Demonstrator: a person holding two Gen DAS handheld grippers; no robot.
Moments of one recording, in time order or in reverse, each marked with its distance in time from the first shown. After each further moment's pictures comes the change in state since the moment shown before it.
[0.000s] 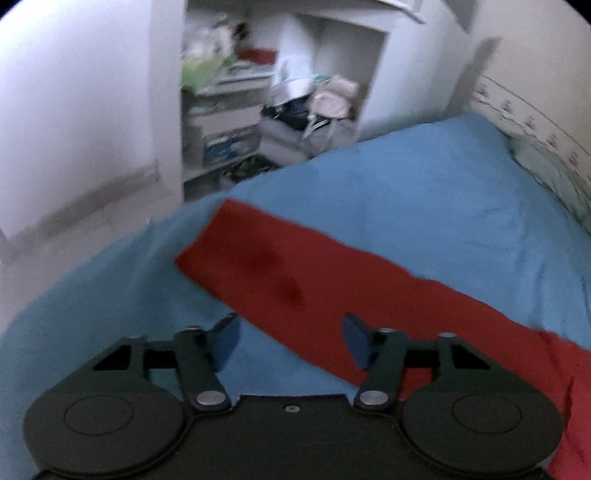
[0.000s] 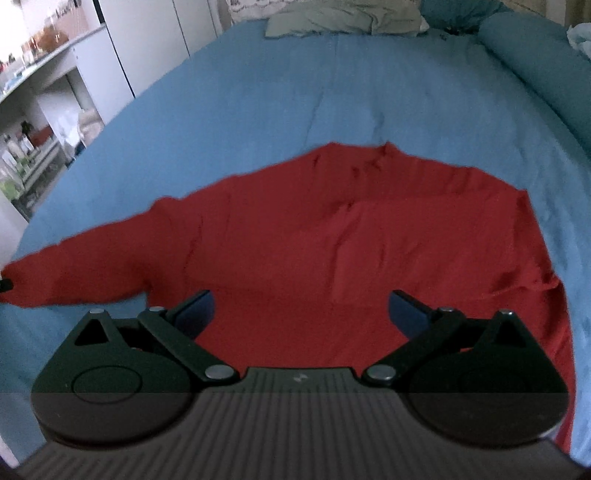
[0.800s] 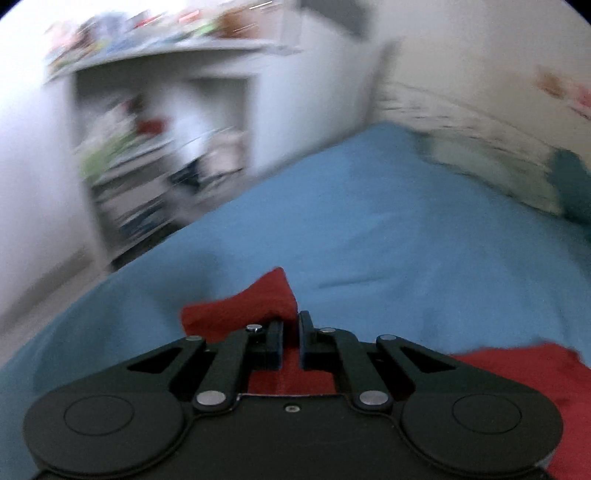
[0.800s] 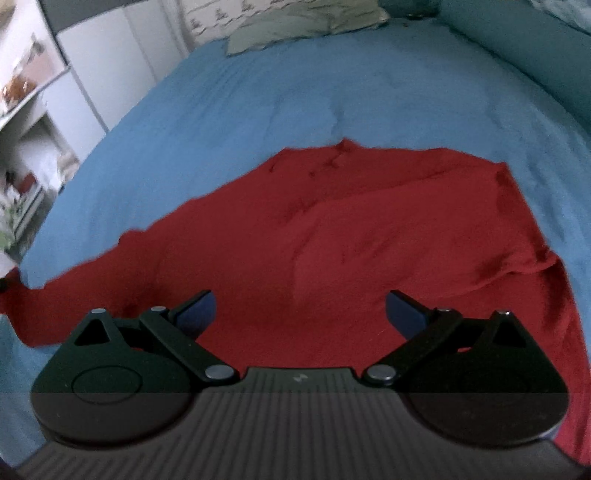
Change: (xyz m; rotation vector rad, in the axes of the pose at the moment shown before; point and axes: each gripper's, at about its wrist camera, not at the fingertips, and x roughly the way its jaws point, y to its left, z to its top) left arm -0.066 -0.175 0.005 0.288 -0.163 -0.167; right arm 0.005 -0.063 0.004 0.175 -0.068 0.014
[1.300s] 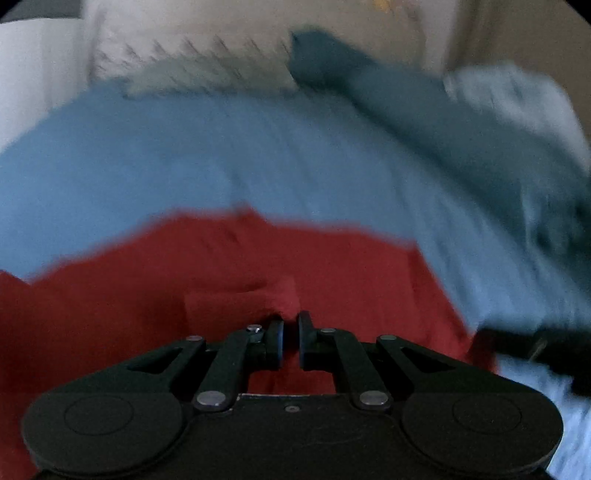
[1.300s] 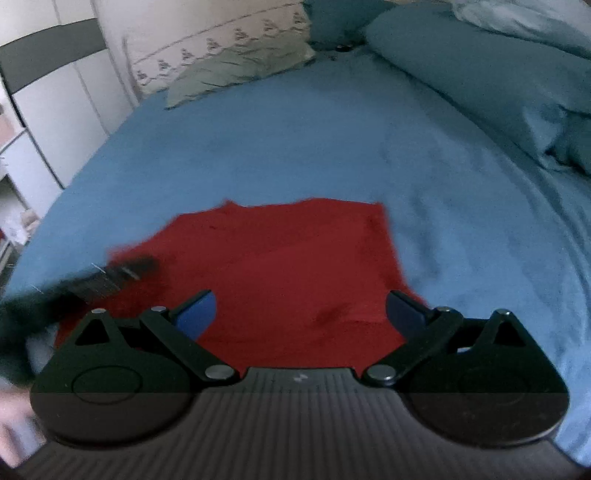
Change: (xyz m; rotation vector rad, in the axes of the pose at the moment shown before) left arm -0.009 -0.347 -0.158 0.432 0.205 -0.556; right arm -0.043 -0.127 0.015 0.082 -0.093 -0.115
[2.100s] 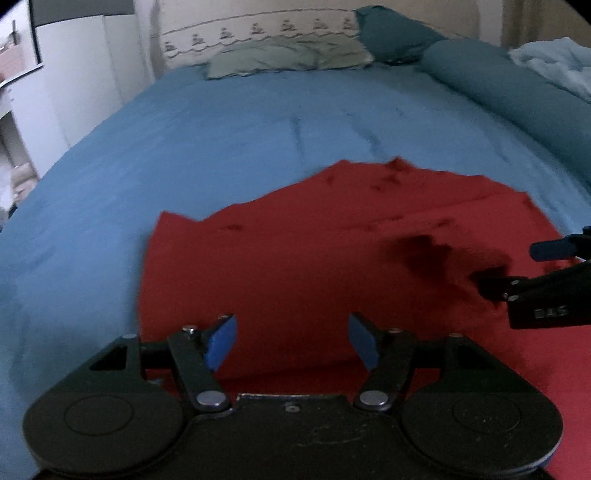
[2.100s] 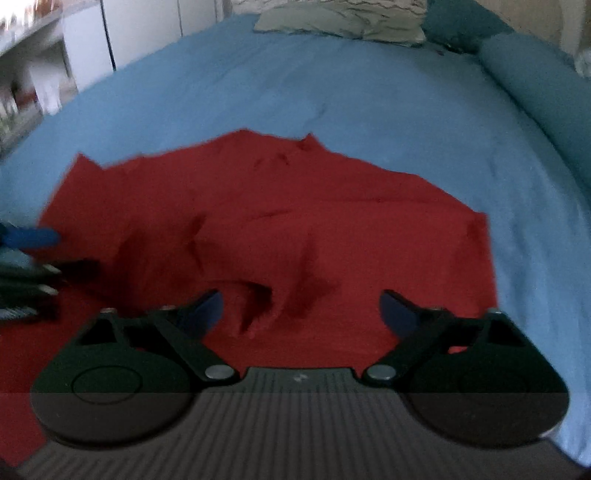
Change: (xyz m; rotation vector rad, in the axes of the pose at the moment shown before) left arm -0.050 0.114 -0.042 0.015 0.040 0.269; right arm 0.095 0.100 -0.030 -0.472 0.098 0.027
